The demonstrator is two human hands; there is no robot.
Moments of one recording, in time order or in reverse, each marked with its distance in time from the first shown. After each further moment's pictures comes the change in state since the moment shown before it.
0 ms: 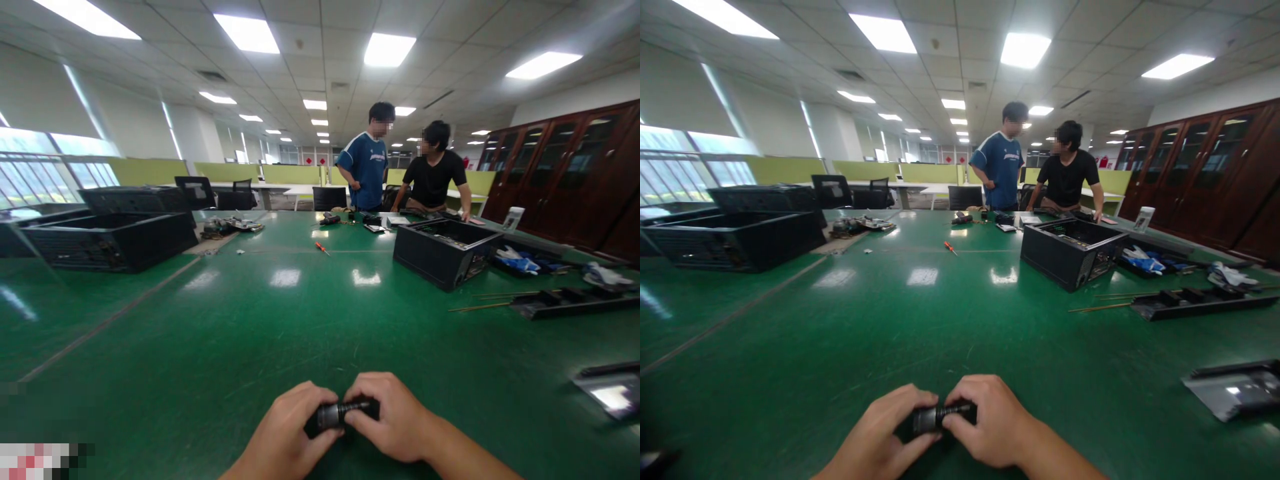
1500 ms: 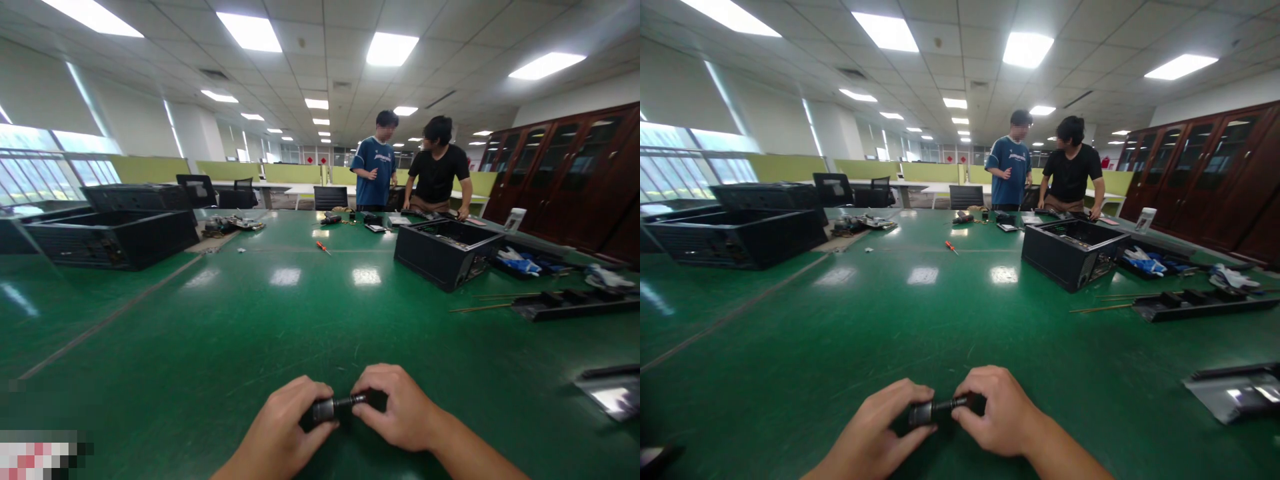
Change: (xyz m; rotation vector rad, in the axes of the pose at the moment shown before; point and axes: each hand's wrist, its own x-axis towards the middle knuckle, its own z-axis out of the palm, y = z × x) left_hand 0.001 -0.002 -0.007 -0.025 0.025 -0.009; right_hand 0.000 0.007 -0.010 -0.037 0.046 -0.040
